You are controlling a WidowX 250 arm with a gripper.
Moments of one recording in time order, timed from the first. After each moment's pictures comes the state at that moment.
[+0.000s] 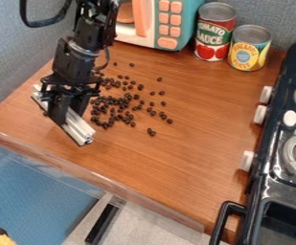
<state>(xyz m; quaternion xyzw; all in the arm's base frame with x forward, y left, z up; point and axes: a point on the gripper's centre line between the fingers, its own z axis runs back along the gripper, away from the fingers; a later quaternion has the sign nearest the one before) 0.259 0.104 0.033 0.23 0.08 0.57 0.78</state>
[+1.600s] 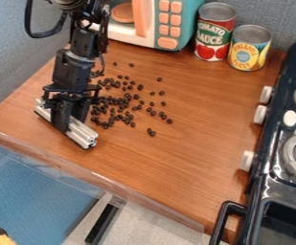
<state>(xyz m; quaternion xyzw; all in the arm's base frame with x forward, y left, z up) 0.265 0.106 0.012 0.19 0.14 0.59 0.77</state>
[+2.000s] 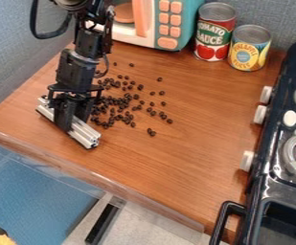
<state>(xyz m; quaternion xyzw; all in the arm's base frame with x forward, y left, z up) 0.273 0.100 0.008 0.19 0.13 0.59 0.77</state>
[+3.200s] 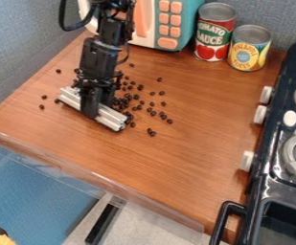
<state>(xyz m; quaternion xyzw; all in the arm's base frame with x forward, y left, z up) 0.322 0.073 0.005 0.16 0.11 0.63 0.75</state>
